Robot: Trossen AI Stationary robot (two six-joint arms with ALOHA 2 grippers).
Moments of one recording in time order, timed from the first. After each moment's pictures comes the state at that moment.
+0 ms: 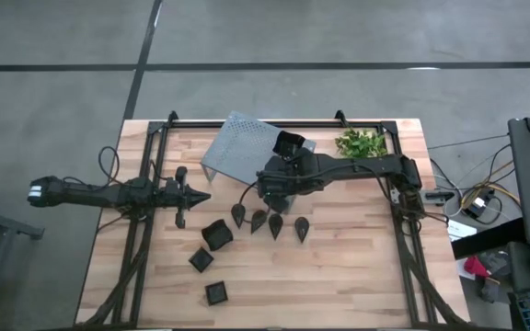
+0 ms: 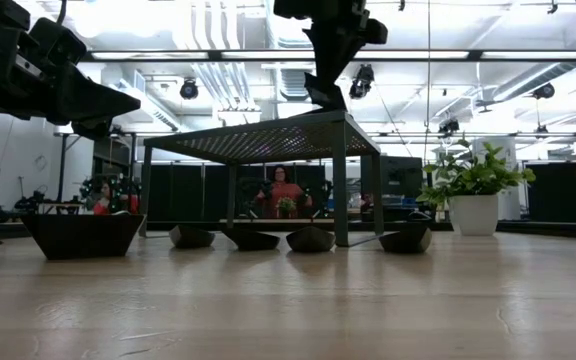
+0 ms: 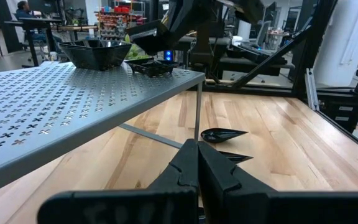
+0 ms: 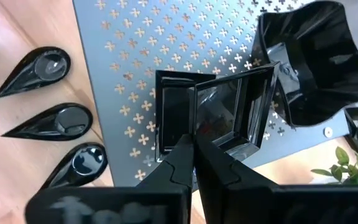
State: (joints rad) left arm -0.04 0.31 0.01 0.21 -0.11 -0.06; right arm 0.07 2.01 2.06 -1.40 0.47 0.65
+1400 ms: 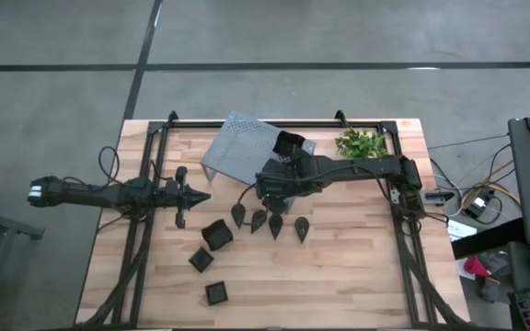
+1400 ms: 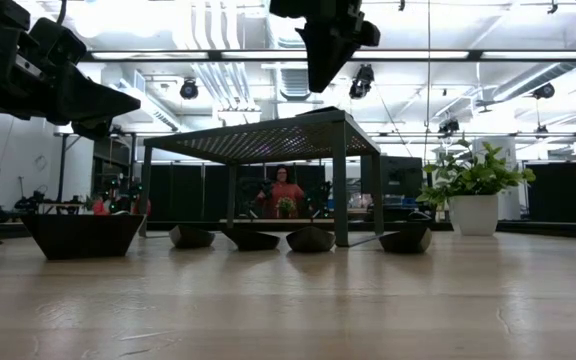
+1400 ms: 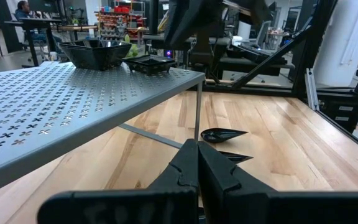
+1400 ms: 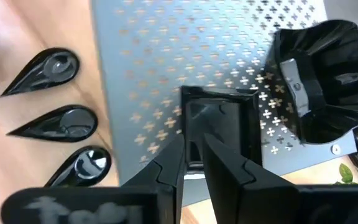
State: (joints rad) left arm -0.04 0.31 0.01 0.21 -0.11 -0.06; right arm 0.08 2.01 2.05 -1.35 0.47 0.59
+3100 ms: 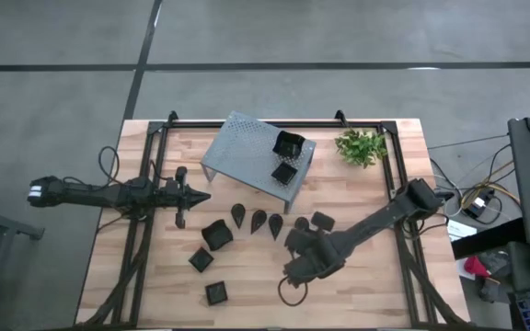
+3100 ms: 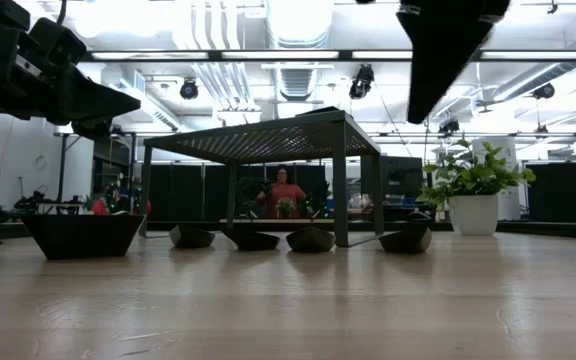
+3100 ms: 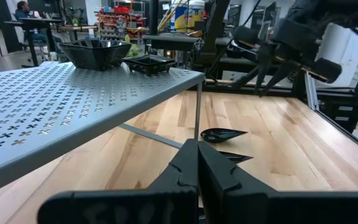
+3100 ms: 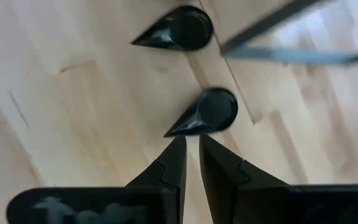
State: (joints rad) left arm -0.04 0.31 0.01 0.21 -0.11 -0.06; right arm 0.51 1.98 1.67 -1.25 0.45 0.98
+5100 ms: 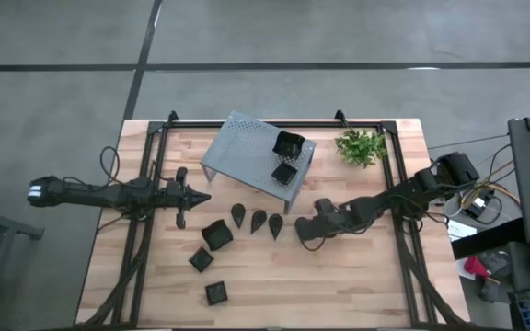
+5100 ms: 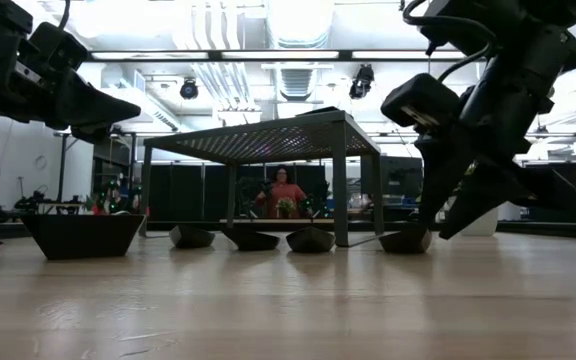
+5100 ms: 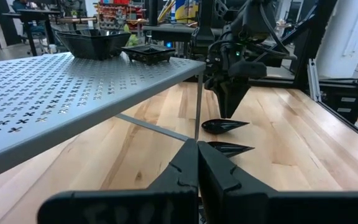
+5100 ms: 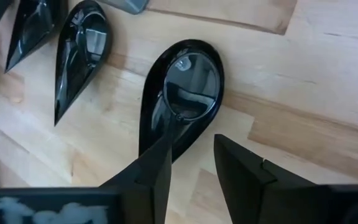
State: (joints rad) left arm -0.04 0.32 0.01 0.18 -0.11 -0.06; right arm 0.28 1.57 0.71 -0.19 0.18 1.61
